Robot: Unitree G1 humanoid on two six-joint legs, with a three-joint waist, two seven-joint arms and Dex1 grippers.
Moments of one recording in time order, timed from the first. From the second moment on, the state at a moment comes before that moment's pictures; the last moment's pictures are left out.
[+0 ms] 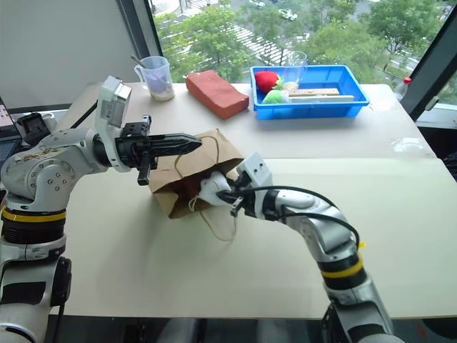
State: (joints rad) left arm -0.80 0.65 0.05 -0.08 -0.75 0.81 -1.11; right arm -0.57 -0.31 0.19 -0.19 0.41 0.86 0.58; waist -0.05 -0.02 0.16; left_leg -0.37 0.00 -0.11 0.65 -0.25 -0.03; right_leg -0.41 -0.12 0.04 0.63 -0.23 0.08
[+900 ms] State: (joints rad) left arm -0.80 0.67 0.05 -0.10 -0.77 0.85 -1.14; right arm -0.63 -0.20 0.15 0.02 0.29 0.69 0.53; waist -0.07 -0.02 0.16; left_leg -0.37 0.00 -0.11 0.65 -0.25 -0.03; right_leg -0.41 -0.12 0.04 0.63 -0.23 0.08
